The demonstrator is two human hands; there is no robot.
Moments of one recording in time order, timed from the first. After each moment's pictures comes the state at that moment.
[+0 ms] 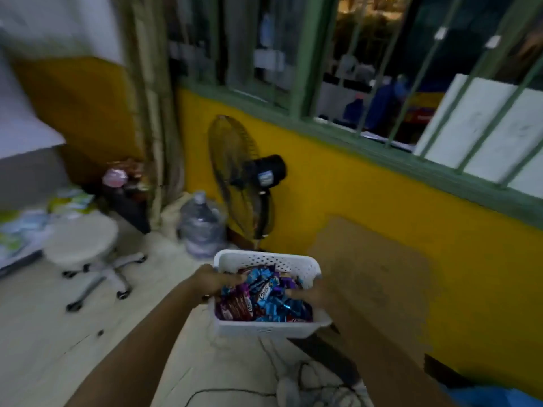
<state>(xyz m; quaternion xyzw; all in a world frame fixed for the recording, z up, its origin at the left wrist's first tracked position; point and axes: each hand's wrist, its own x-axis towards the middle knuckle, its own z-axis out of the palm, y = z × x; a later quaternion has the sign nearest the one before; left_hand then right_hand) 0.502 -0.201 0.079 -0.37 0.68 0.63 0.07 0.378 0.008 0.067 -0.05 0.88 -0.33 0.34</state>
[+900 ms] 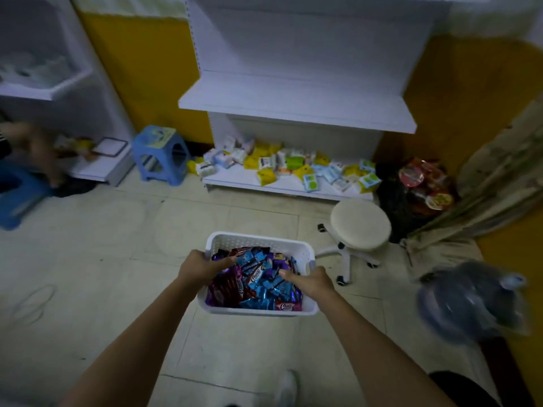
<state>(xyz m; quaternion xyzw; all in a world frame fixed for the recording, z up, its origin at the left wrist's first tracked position) 0.959 -0.555 0.035 -0.76 0.38 0.47 -0.24 0.713 -0.574 -0.027 -0.44 0.71 -0.17 0.52</state>
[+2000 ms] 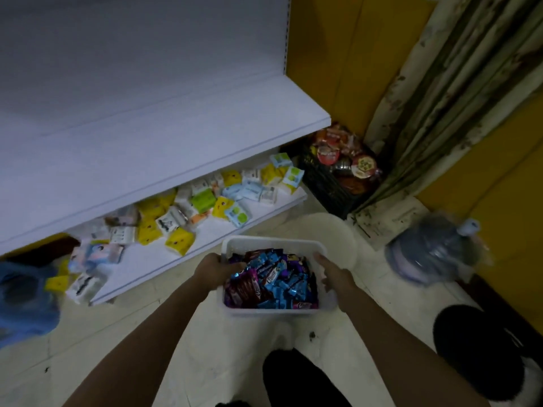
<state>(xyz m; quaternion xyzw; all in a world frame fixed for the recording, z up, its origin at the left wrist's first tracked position) 0.857 -1.104 -0.017 -0.59 0.61 0.53 0.03 0.641 -0.950 -0.052 0.08 0.76 -0.41 0.49</state>
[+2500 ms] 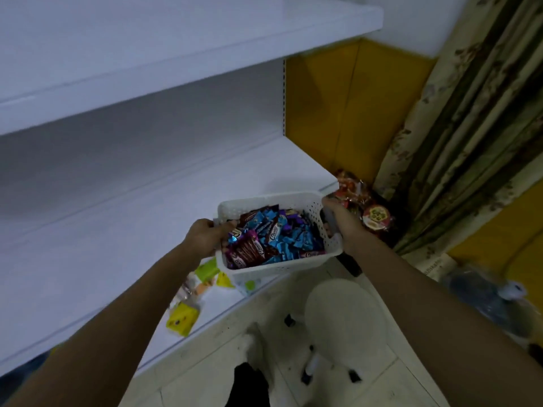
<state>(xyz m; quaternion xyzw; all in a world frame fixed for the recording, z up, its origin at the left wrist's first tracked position) 0.720 -1.336 0.090 -0.55 0.61 0.55 -0.13 0.478 -1.208 0.058 -0.05 0.71 -0.54 0.44</state>
